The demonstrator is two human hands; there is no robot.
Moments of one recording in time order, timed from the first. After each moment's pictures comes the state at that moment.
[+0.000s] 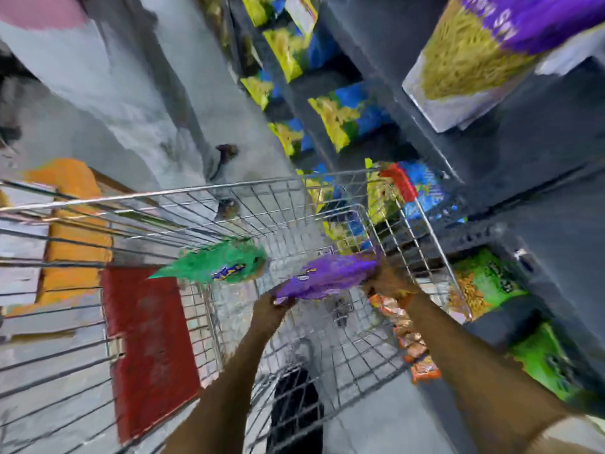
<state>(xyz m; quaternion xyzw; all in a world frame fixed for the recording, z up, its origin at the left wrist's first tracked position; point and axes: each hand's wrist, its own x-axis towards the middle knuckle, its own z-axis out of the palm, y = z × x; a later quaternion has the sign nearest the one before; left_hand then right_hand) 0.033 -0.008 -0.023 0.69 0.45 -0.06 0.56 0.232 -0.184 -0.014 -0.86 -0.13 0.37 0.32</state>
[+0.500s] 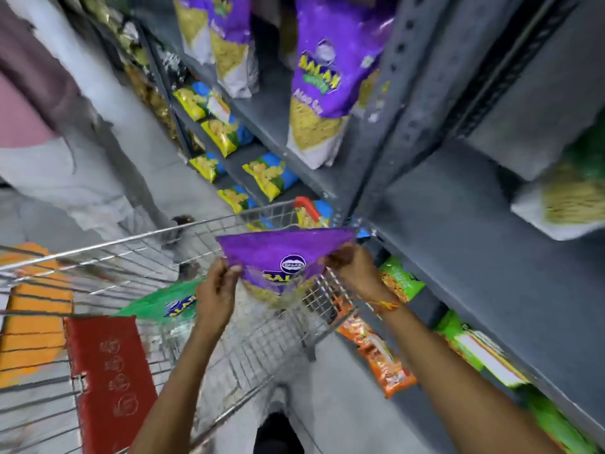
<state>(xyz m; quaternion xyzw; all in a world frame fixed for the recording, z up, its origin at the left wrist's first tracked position) 0.054 -0.041 0.173 0.76 0.27 0.21 0.55 0.194 -0.234 0.201 -0.80 -0.11 0.24 0.54</state>
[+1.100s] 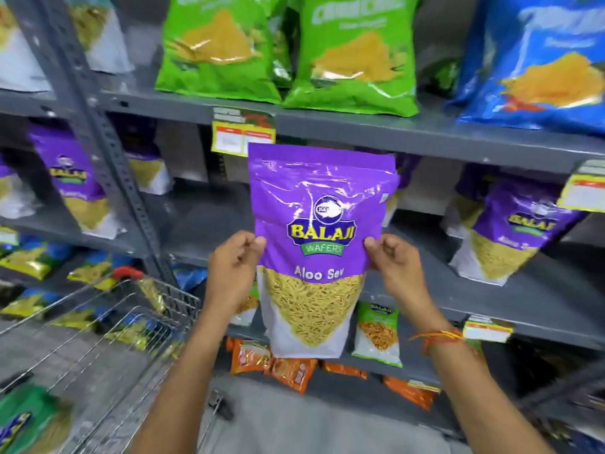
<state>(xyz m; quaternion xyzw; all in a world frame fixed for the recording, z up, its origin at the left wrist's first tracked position) 0.010 -0.381 0.369 0.76 -0.14 0.14 0.61 -0.033 -0.617 0.372 -0.73 0.02 -0.22 0.65</state>
